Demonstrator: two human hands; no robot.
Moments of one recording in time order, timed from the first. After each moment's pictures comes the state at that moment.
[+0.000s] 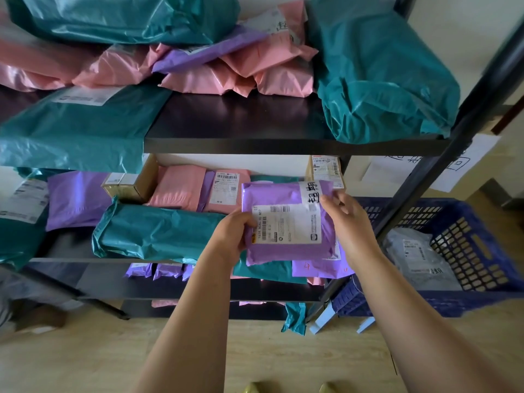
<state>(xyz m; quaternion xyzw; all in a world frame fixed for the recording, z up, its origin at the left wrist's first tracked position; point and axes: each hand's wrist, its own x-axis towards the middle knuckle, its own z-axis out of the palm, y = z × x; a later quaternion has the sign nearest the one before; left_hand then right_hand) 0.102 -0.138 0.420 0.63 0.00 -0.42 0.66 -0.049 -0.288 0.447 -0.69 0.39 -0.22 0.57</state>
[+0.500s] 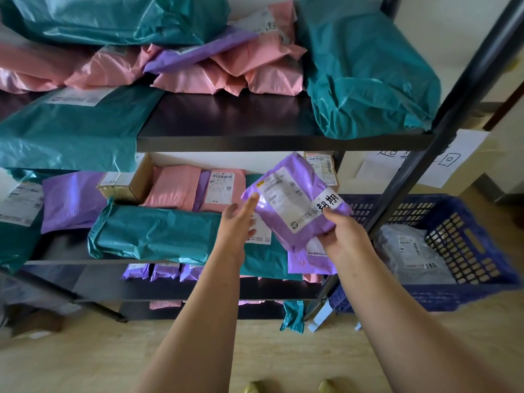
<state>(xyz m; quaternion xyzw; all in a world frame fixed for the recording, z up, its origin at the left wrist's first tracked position) 0.087 -0.148 0.416 0.68 -0.02 -0.32 0.66 -0.044 -0.287 0.429 -0.30 0.44 -0.26 0.81</state>
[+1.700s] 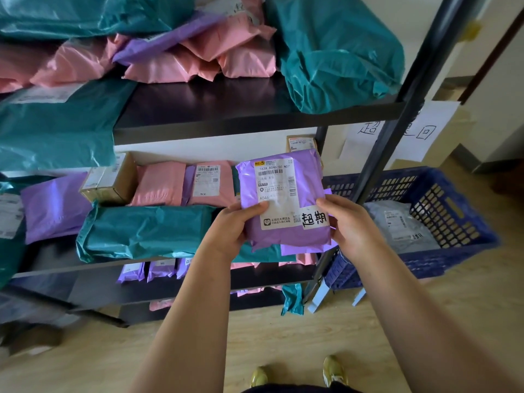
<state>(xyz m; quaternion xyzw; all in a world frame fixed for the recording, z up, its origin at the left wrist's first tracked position) 0.069 -0.140 0.420 0.56 -0.07 -0.47 0.68 -0.096 -0.285 0.426 -0.51 0.39 -0.23 0.73</state>
